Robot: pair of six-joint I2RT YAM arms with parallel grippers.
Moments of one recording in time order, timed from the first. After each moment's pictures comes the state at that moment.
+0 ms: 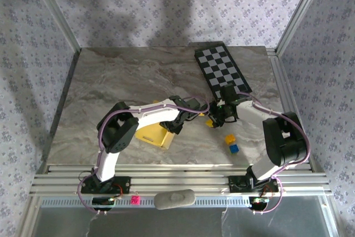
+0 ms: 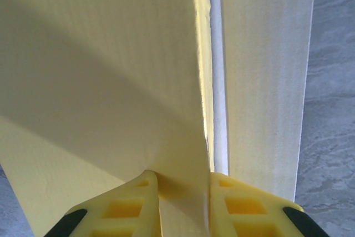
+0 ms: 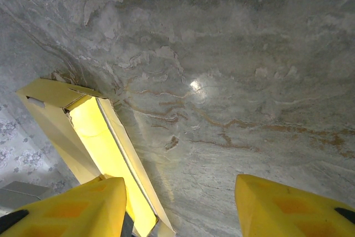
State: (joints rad) left arm -0.97 2.00 1.46 -1.08 -0.36 -0.46; right arm 0.33 1.57 0.83 -0.36 -0.54 1.06
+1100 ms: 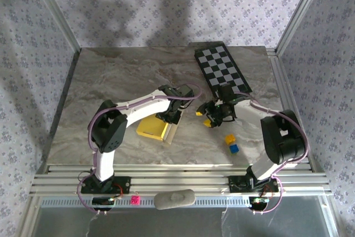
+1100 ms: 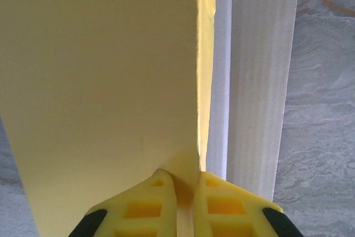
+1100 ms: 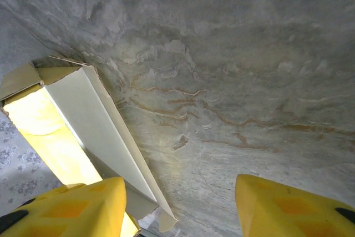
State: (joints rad) left arm -0.88 1.93 1.50 -1.07 -0.24 -0.47; right arm 0.37 1.60 0.85 -0.35 -0.55 1.10
